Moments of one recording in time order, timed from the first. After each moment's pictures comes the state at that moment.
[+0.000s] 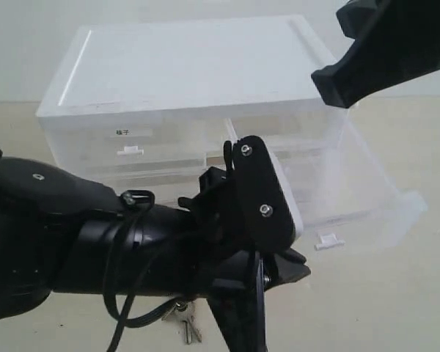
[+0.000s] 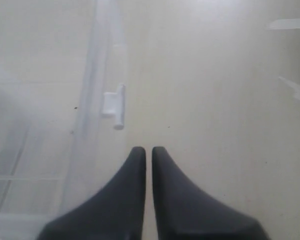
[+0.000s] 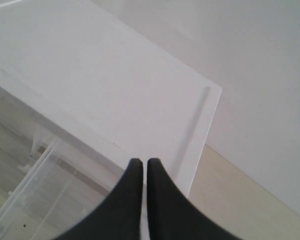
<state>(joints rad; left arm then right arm) -1.01 1.55 -0.80 -1.73 0.14 2.08 0.99 1.02 -1.00 -0.90 0.74 0.58</state>
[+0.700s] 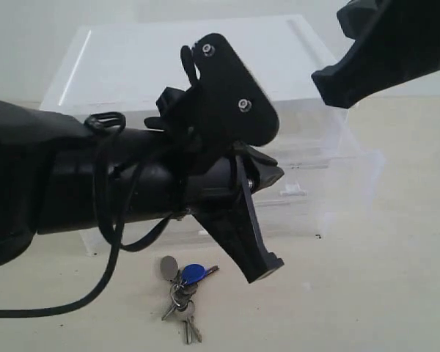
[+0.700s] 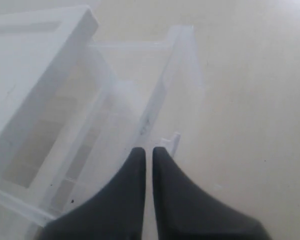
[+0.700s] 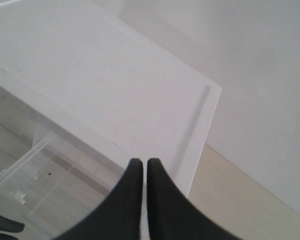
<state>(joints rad) -1.01 1.47 -0.89 -1.73 -0.12 2.04 0.99 1.02 -1.00 -0.90 0.74 0.58</state>
